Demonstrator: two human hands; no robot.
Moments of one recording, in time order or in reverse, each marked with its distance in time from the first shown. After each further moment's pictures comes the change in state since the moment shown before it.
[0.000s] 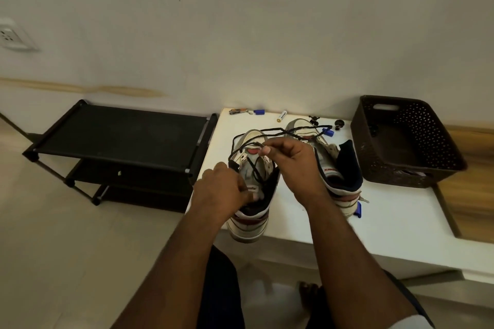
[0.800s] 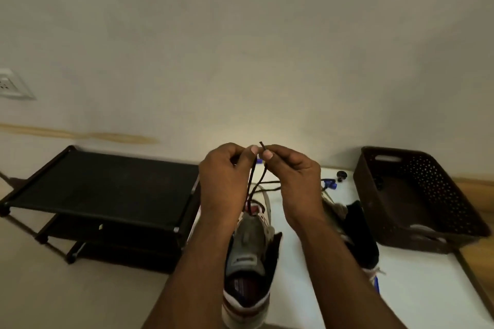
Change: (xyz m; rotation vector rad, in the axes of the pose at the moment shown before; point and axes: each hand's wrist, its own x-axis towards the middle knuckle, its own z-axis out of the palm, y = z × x) left_hand 0.066 0.052 -0.060 -0.839 0.675 0.181; right_hand 0.065 -0.035 0.015 0.301 0.149 -0.116
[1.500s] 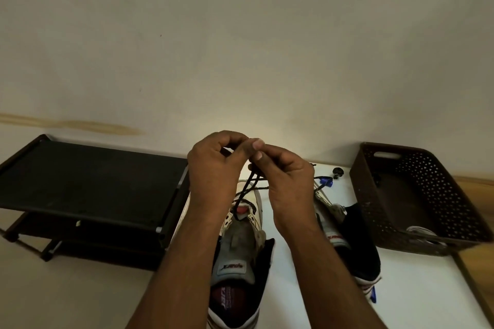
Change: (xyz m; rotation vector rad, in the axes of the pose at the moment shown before) left_hand 0.024 -0.019 0.023 -0.202 -0.034 0.040; right_hand 0.011 0.013 0.000 -0.098 0.037 0.018
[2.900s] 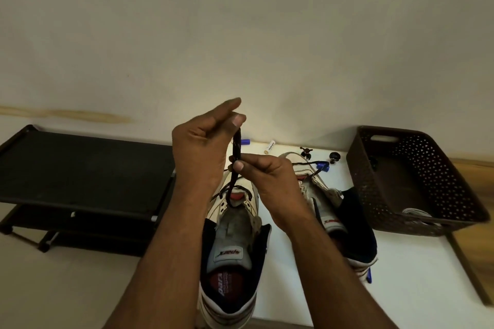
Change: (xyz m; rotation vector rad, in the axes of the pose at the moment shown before) left_hand 0.007 -0.009 0.002 -0.225 -0.001 0.047; right_hand 0.004 0.039 -0.017 -0.111 -0.229 0.142
